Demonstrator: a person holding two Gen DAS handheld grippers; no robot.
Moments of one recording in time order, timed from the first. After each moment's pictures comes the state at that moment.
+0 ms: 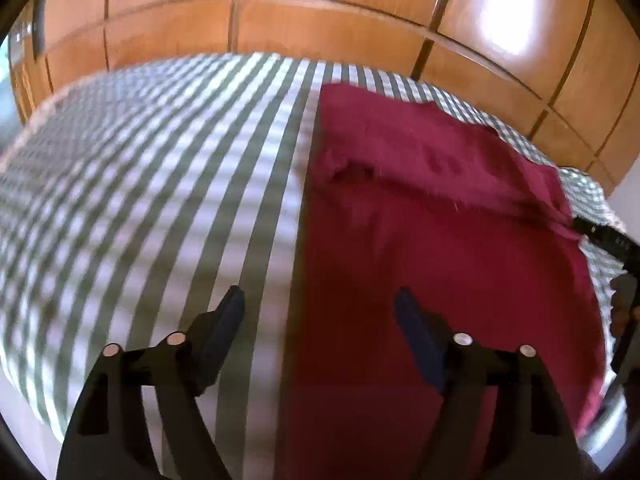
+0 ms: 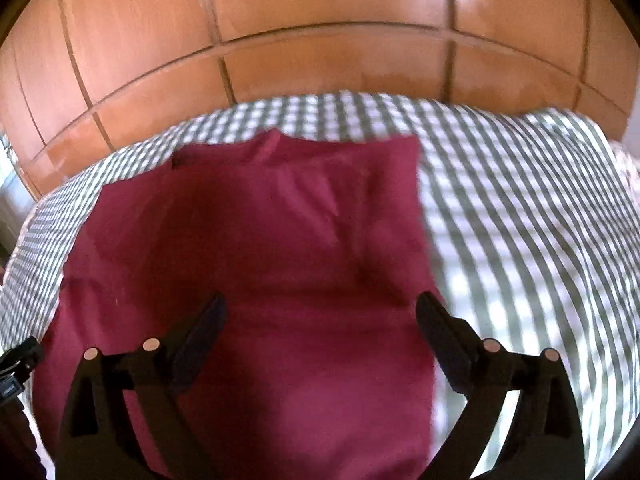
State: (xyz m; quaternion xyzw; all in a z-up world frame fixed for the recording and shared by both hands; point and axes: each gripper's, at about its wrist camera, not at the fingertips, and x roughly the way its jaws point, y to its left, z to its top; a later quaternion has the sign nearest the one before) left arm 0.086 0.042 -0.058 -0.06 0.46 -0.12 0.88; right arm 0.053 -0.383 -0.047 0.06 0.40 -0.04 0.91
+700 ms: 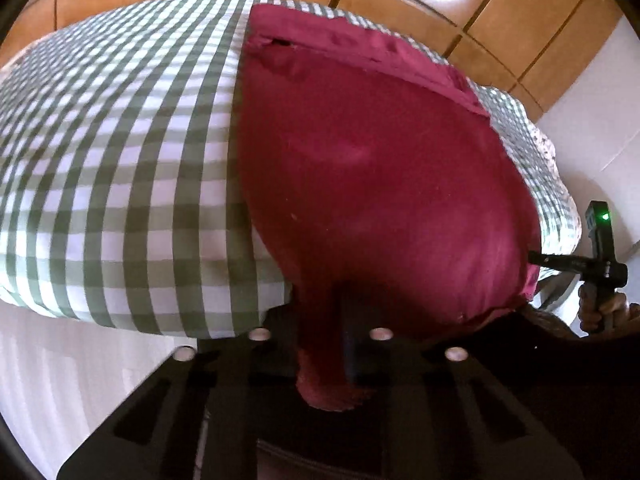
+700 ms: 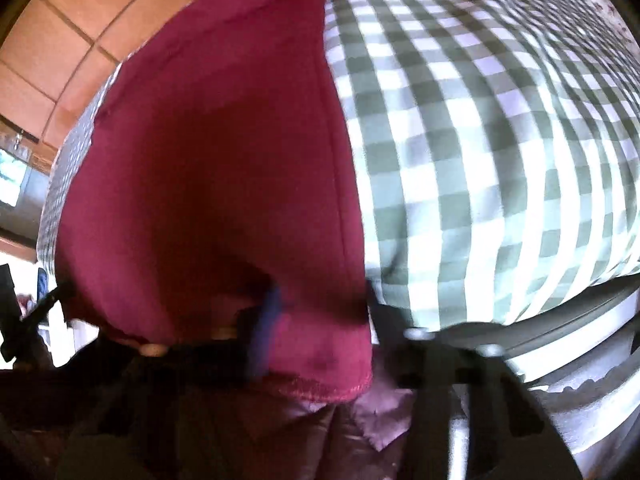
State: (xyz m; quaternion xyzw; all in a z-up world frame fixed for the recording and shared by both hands) left arm -0.031 0.054 -0.068 -0.04 0.51 -0.27 0.81; right arm -0.137 -0.402 -0.108 0.16 0.57 0.01 0.81
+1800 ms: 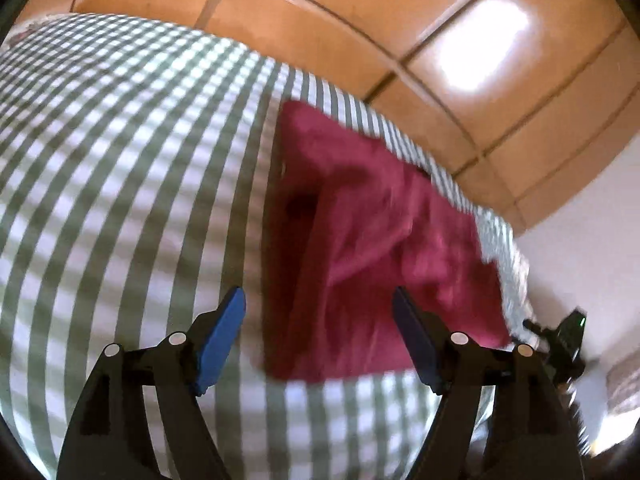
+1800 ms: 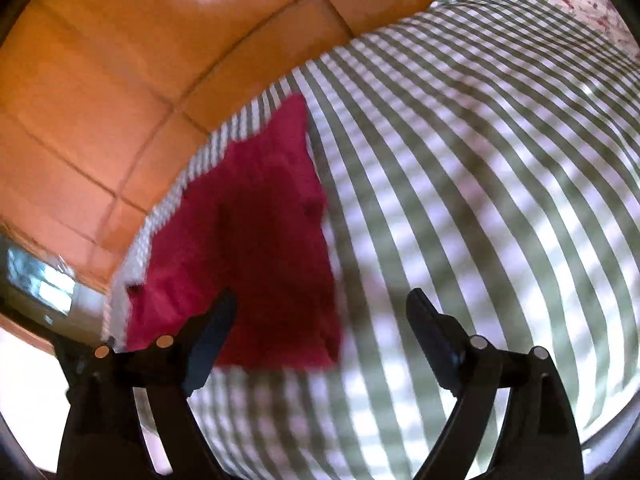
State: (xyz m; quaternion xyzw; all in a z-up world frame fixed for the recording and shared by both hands) left arm 0.122 0.081 -0.048 -0.19 0.46 -0.27 0.83; right arm -0.055 -0.482 -0.041 0.30 0.41 0.00 0.86
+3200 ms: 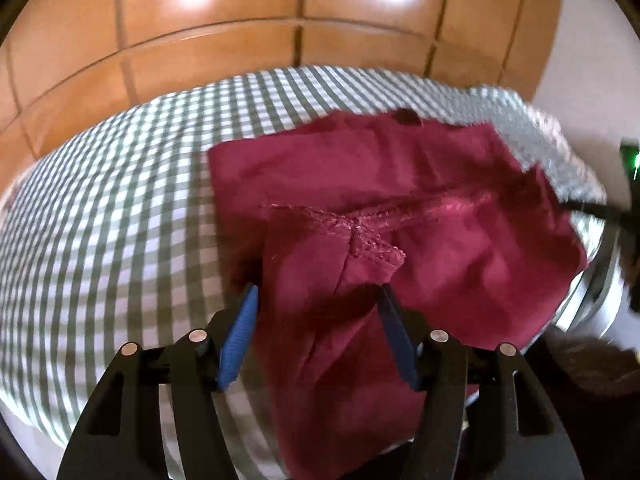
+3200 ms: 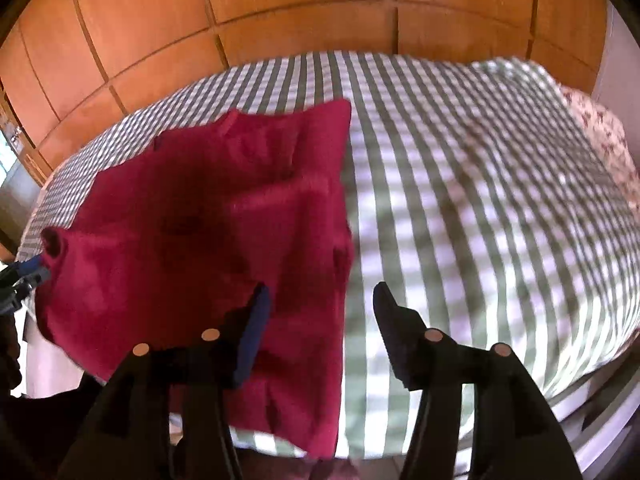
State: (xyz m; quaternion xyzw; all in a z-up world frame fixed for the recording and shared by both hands) left arm 0.051 0.003 -0.021 0.09 0.42 -0.27 0.86; right arm -0.075 -0.410 -0.012 0.06 0.44 -0.04 0.89
